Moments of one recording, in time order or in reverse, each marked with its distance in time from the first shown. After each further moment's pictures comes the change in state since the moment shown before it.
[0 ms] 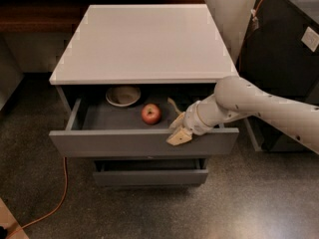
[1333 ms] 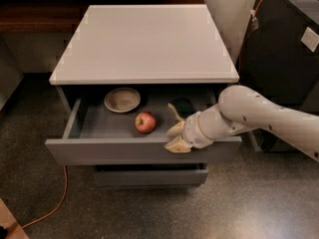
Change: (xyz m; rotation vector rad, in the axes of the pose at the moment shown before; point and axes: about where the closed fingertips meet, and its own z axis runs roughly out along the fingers) arm -0.010 0.058 -0.012 -0.063 -0.057 -0.013
